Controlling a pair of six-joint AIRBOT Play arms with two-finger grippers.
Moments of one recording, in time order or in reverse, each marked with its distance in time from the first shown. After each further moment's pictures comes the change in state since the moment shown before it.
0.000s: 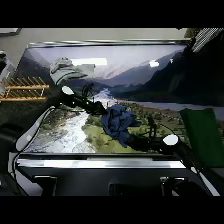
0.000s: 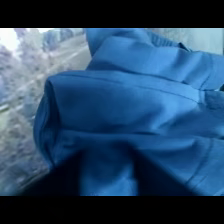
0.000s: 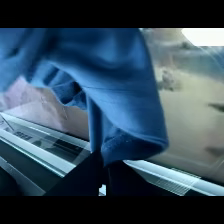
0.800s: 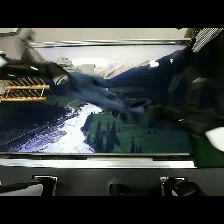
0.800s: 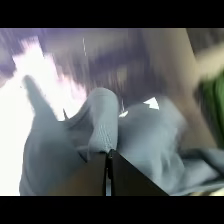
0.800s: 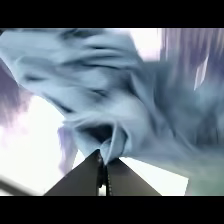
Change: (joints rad) left arm 0.310 0.493 0.222 0.172 -0.051 -0.100; right arm -0.004 0.335 0.642 -0.753 0.182 0.367
